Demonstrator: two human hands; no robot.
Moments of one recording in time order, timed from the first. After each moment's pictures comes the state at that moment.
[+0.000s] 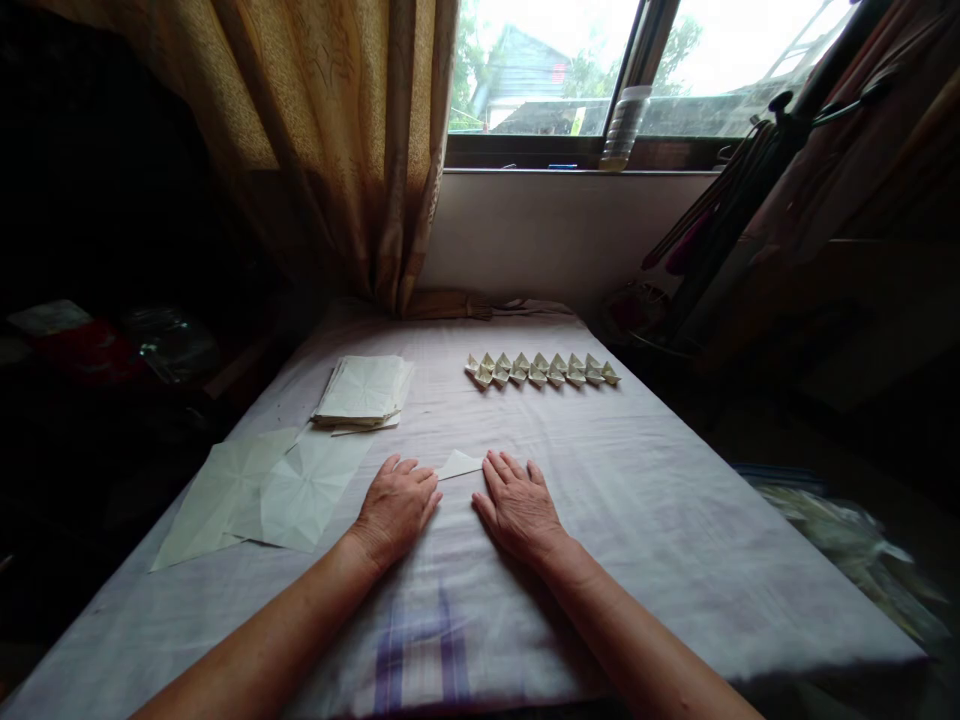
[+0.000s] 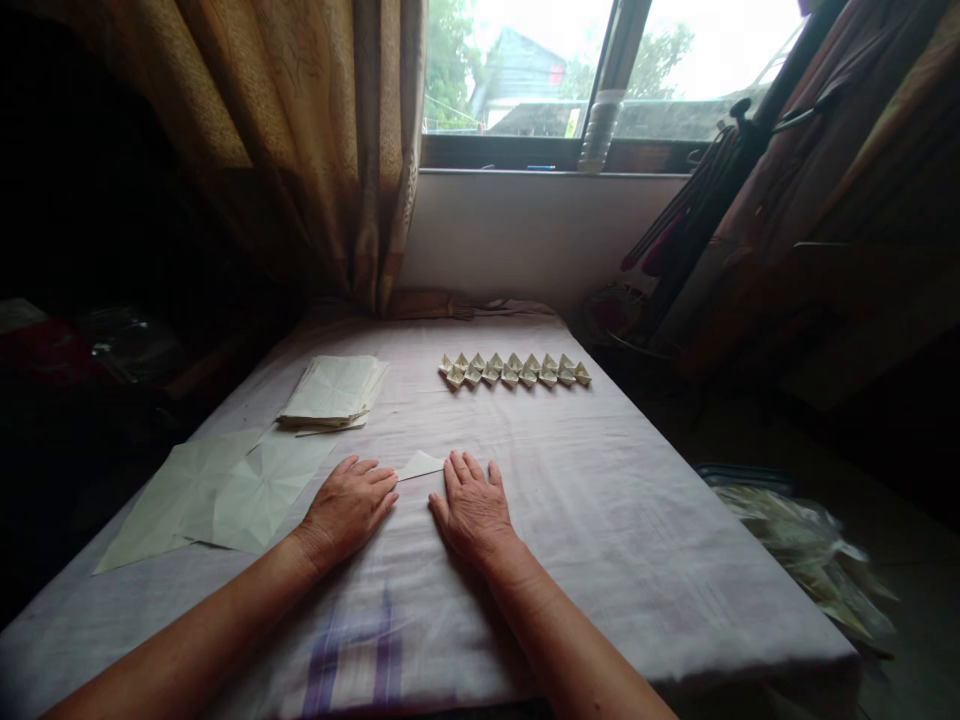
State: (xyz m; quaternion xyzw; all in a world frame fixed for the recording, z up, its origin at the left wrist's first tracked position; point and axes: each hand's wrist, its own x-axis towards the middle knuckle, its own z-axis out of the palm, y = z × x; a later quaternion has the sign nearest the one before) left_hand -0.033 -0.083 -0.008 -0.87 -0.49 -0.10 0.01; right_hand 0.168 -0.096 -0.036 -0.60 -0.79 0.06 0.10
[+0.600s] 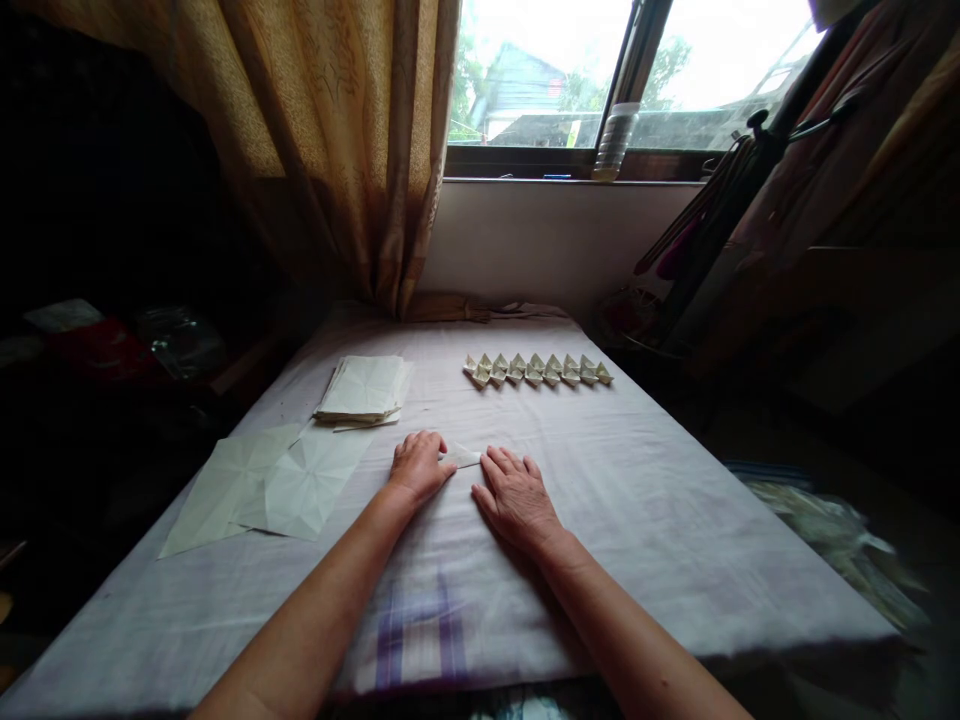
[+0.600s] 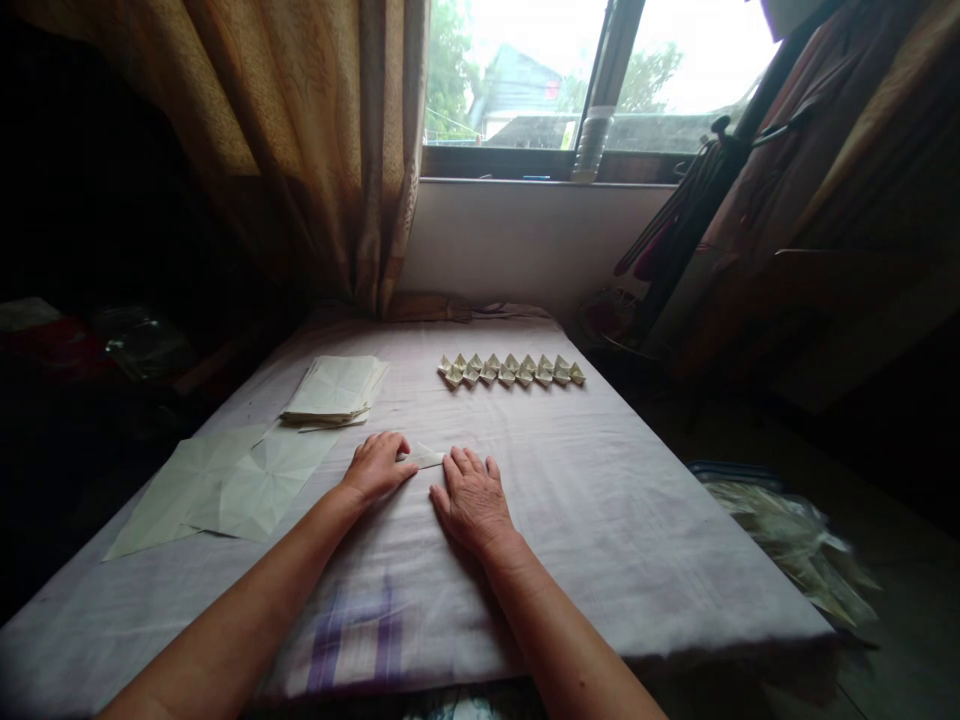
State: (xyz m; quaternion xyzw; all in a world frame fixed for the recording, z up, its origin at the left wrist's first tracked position) left_hand -0.003 -0.042 -0.013 -0.76 -0.63 -0.11 -0.11; right_hand 0.171 -0.097 -0.041 -0.61 -0.78 0.06 0.14
